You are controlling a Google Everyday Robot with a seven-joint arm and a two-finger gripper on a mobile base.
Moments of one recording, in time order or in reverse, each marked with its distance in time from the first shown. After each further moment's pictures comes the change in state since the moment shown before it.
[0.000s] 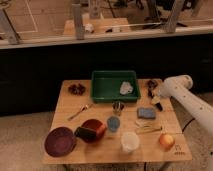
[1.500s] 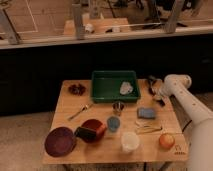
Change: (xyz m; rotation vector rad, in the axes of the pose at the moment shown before) arm 0.016 -0.002 0.041 -0.116 0.032 0.093
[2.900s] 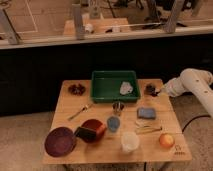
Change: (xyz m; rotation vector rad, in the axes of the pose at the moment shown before) arm -0.014 0.031 -0.128 -0.037 -0.165 -0.164
